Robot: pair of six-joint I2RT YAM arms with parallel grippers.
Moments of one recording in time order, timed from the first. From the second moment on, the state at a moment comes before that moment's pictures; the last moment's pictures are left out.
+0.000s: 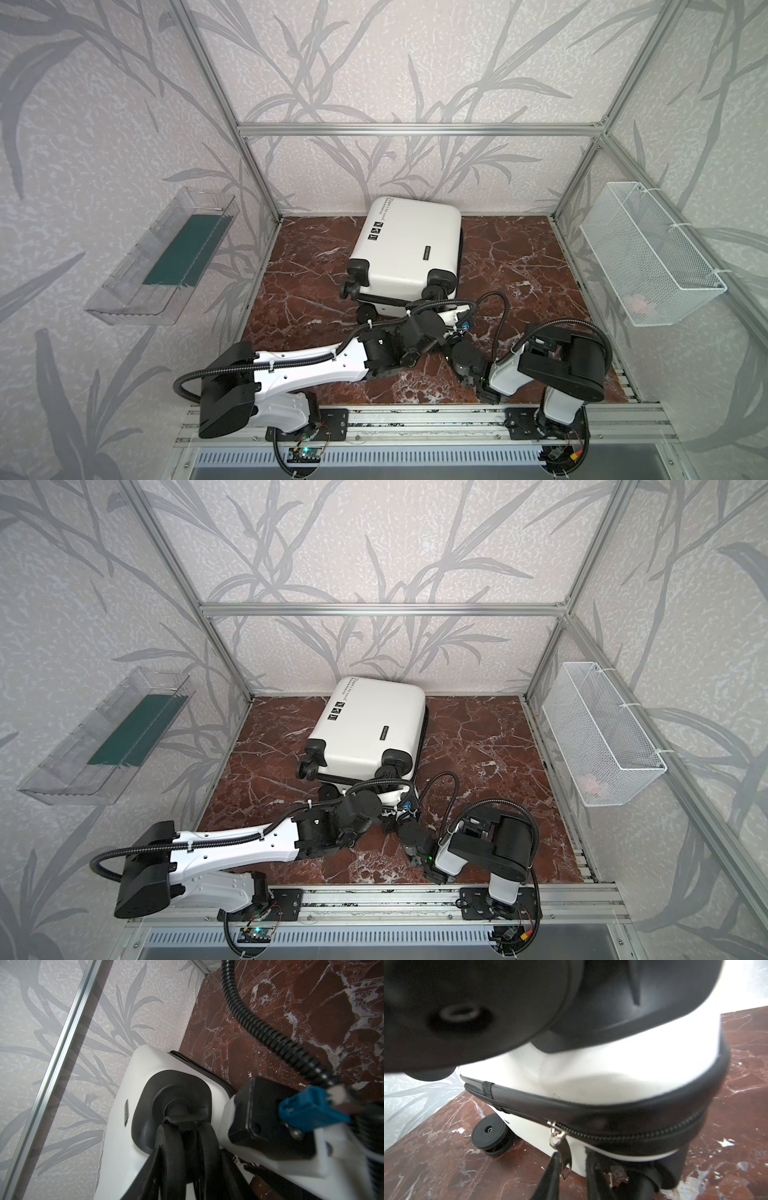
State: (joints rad) left arm -1.20 1.33 0.89 -0.02 -0.64 0.64; right arm 1.15 1.77 0.33 1.30 0.70 0.42
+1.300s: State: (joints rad) left arm -1.19 1.34 0.89 -0.01 -0.63 0.64; right arm 1.11 1.68 0.21 1.34 0.61 0.44
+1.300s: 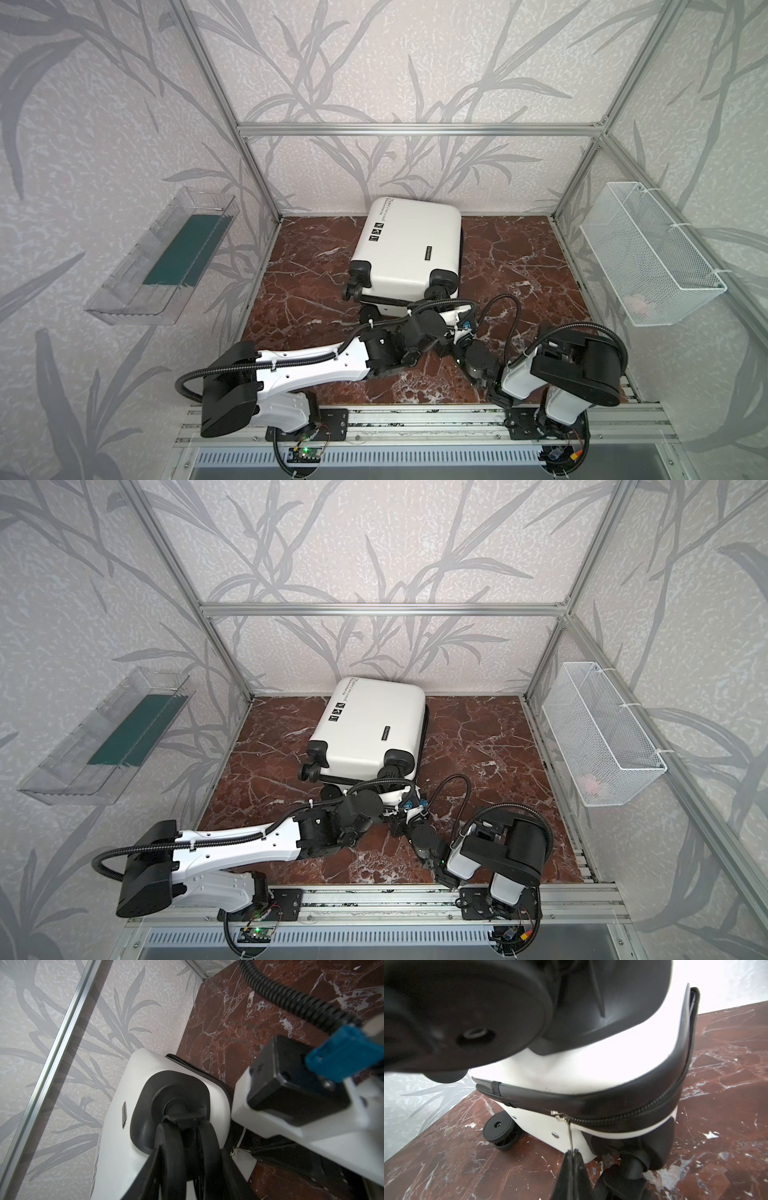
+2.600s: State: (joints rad) left arm -1.19 1.34 0.89 -0.02 -0.65 0.62; right arm 1.06 1.77 0.30 1.30 0.63 0.40
